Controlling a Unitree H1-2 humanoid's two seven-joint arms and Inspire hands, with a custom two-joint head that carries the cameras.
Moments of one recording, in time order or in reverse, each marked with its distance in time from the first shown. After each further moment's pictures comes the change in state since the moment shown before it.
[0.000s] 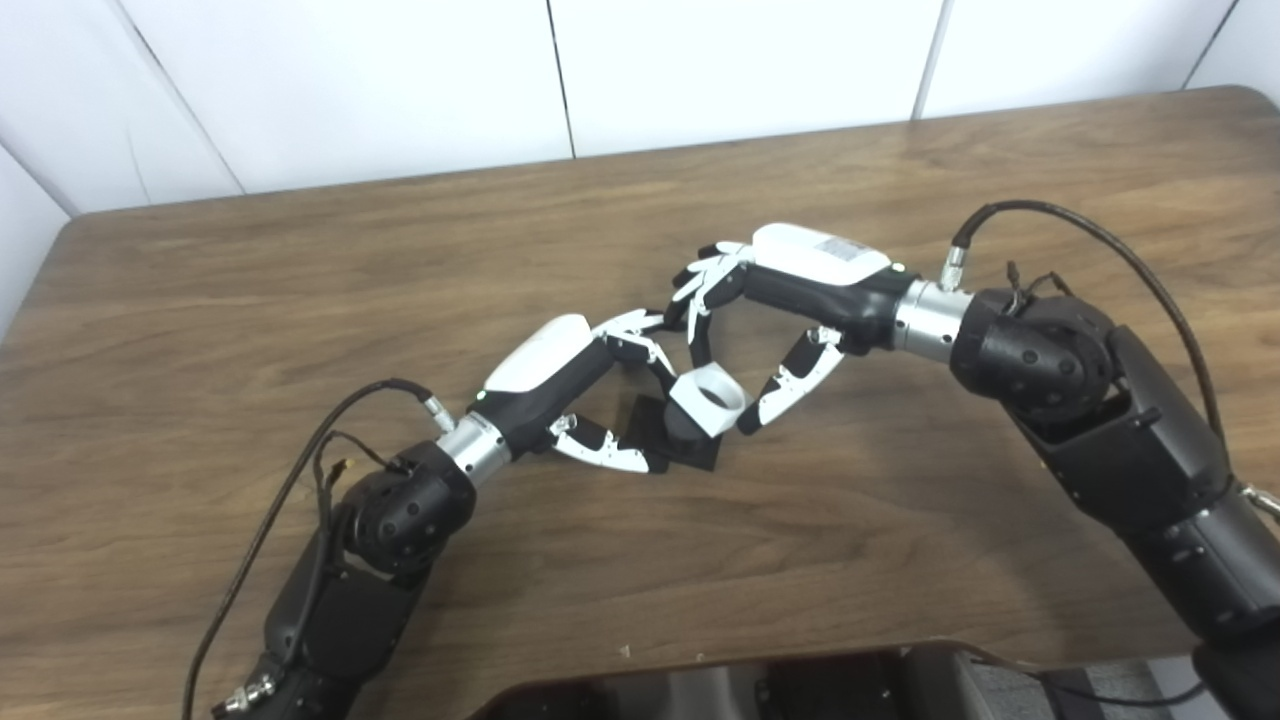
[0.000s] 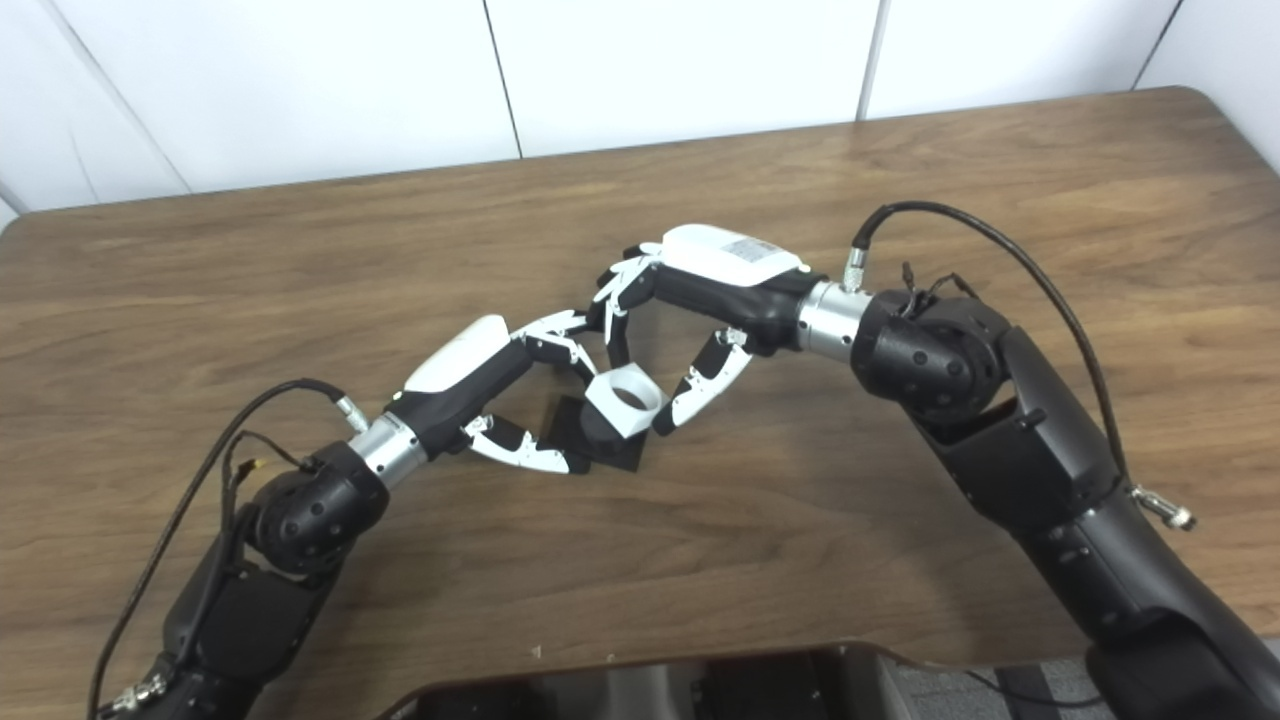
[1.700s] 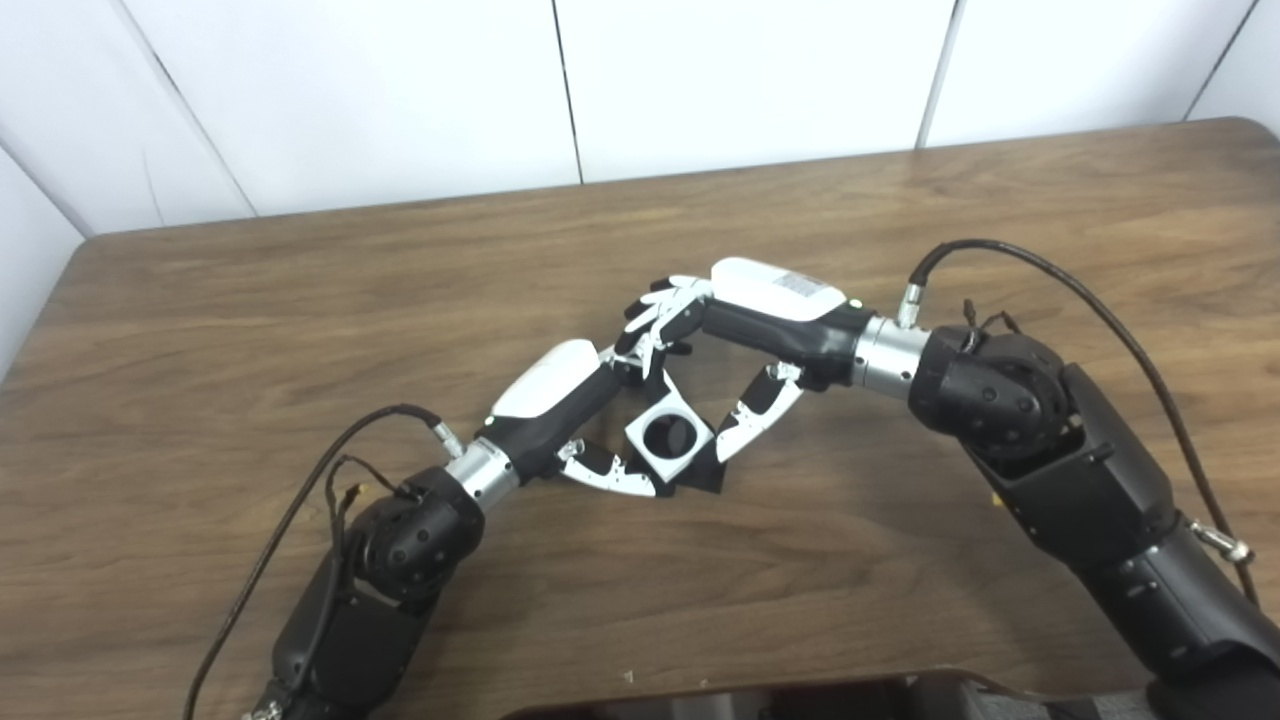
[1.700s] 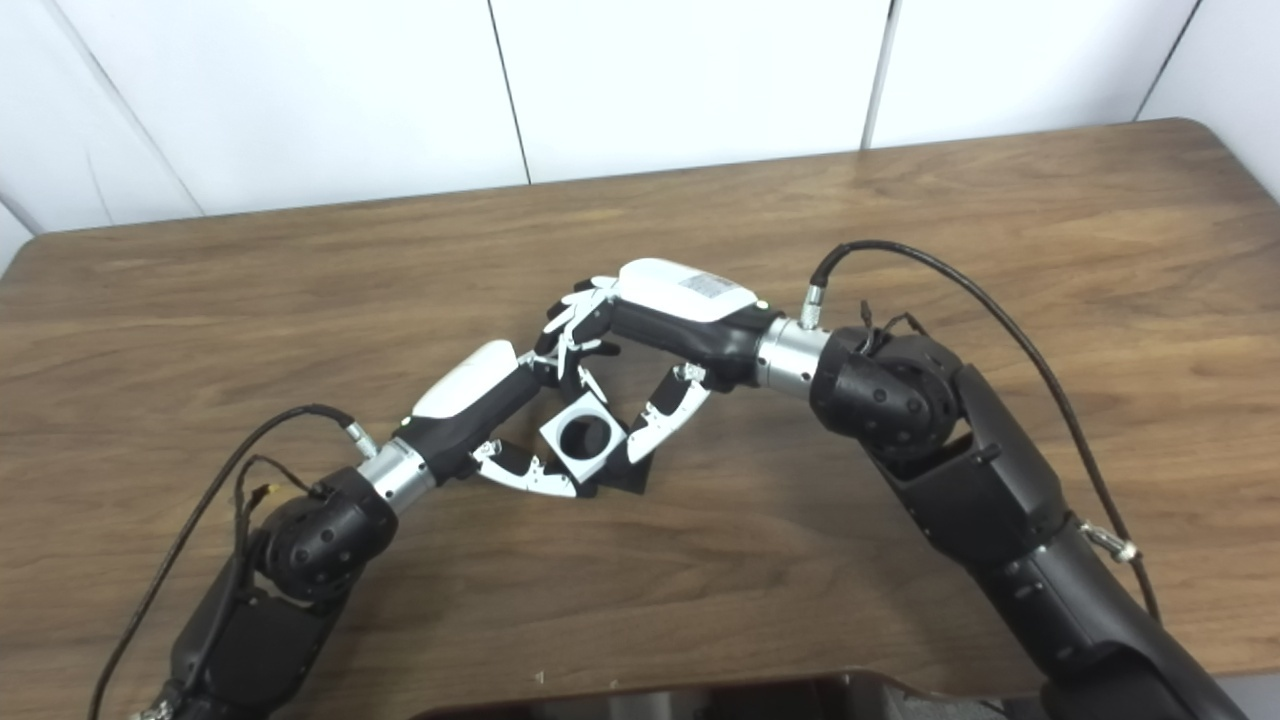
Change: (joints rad) left arm 0.000 -0.016 -0.004 0.012 0.026 -0.007 0.018; right arm 0.005 0.080 0.007 0.005 0.004 -0.030 -0.014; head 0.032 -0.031
